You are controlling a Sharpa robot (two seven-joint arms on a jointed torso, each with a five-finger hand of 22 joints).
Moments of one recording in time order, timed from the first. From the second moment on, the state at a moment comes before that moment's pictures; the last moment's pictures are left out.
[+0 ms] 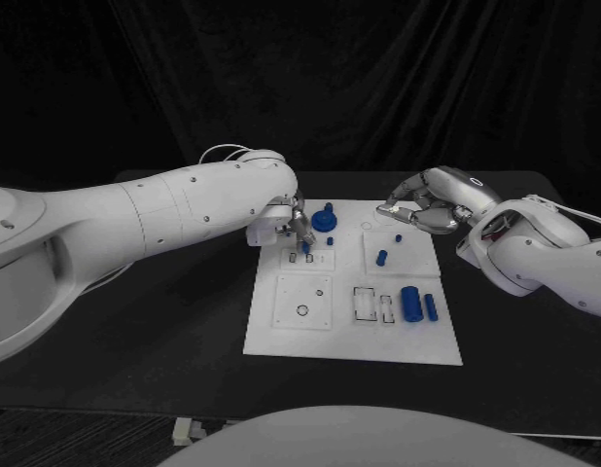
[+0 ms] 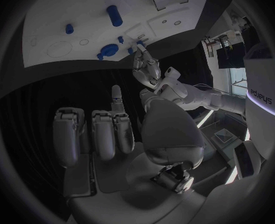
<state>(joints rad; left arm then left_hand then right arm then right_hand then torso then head) 1.34 -0.35 -0.21 1.06 -0.88 0.24 -0.67 1.26 -0.04 0.25 0.12 0.44 1.11 0.05 0.21 0.53 1.47 -0.03 1.57 1.31 1.46 -0.08 1.57 1.31 0.06 1.47 0.02 1.29 1.31 1.26 -0.89 -0.21 1.53 -1.34 -0.55 0.05 1.07 -0.03 0.17 0.29 0.12 0.93 0.10 0.26 0.29 1.47 0.02 1.57 1.31 1.47 -0.05 1.55 1.31 0.02 1.47 0.06 1.51 1.31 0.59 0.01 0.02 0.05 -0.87</state>
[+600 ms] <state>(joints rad) 1.34 -0.36 -0.21 1.07 -0.88 0.25 -0.67 1.26 -0.04 0.25 0.11 0.44 1.11 0.05 0.21 0.54 1.47 -0.03 1.57 1.31 1.46 -0.08 1.57 1.31 0.06 1.47 0.02 1.29 1.31 1.26 -0.89 -0.21 1.53 -1.34 -0.55 0.05 1.07 -0.03 0.17 0.29 0.12 0.93 0.10 0.26 0.29 1.47 0.02 1.57 1.31 1.47 -0.05 1.55 1.31 0.02 1.47 0.06 1.50 1.31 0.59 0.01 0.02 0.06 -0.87</state>
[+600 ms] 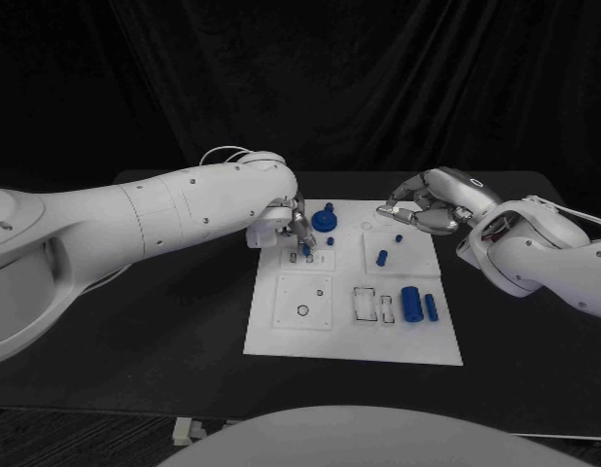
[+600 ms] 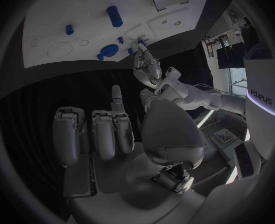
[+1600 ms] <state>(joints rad) 1.32 -0.36 -0.21 1.08 -0.88 0.22 -0.65 1.25 -0.04 0.26 0.12 0.44 1.11 0.05 0.21 0.54 1.47 -0.03 1.57 1.31 1.46 -0.08 1.57 1.31 0.06 1.47 0.02 1.29 1.31 1.25 -0.89 -0.21 1.53 -1.34 -0.55 0.05 1.07 -0.03 0.17 0.29 0.12 0.93 0.10 0.26 0.29 1.47 0.02 1.57 1.31 1.47 -0.05 1.55 1.31 0.02 1.47 0.06 1.50 1.31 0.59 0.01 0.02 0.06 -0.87</state>
